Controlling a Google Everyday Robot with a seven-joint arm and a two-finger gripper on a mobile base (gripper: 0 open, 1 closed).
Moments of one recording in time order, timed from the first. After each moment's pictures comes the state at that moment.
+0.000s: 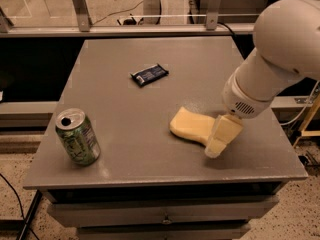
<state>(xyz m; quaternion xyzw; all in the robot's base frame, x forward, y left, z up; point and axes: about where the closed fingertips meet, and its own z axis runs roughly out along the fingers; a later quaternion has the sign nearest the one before) 0.479 -0.145 0.843 -0.55 0.82 0.02 0.16</state>
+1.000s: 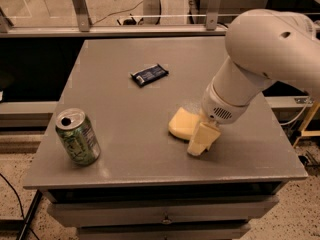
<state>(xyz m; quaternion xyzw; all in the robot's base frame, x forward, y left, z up) 0.471 -0.103 0.818 -0.57 0.81 0.06 0.13</state>
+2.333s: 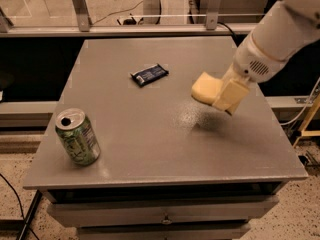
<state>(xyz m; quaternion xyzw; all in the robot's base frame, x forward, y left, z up) 0.519 -0.156 0.896 -0.55 0.82 0.06 0.18</state>
